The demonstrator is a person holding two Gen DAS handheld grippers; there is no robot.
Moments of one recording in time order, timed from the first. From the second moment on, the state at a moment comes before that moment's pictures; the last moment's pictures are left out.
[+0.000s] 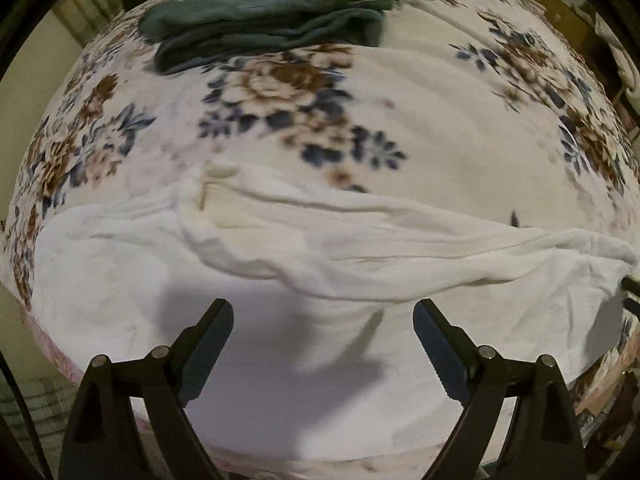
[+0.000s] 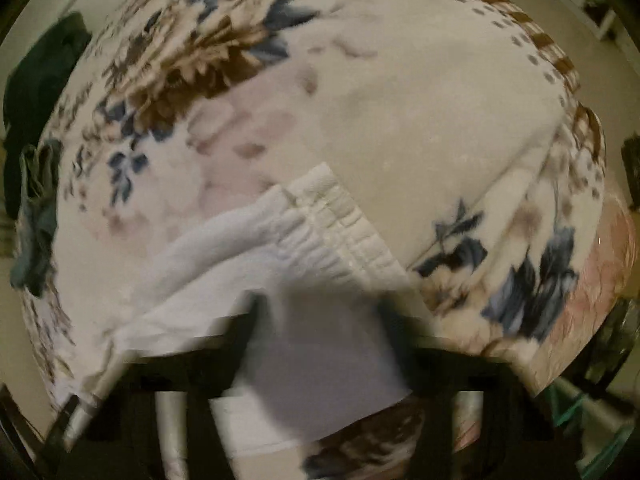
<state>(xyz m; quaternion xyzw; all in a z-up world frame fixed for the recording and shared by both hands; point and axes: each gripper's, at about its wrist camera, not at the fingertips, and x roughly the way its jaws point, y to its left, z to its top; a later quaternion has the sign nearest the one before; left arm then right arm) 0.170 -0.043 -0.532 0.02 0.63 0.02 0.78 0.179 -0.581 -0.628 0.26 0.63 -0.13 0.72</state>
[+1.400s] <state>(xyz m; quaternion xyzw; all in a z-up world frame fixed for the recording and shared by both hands) 0.124 -0.031 -0.527 0.03 0.63 0.10 0.77 0.147 -0.500 -0.552 0.17 0.62 -0.01 0.76</state>
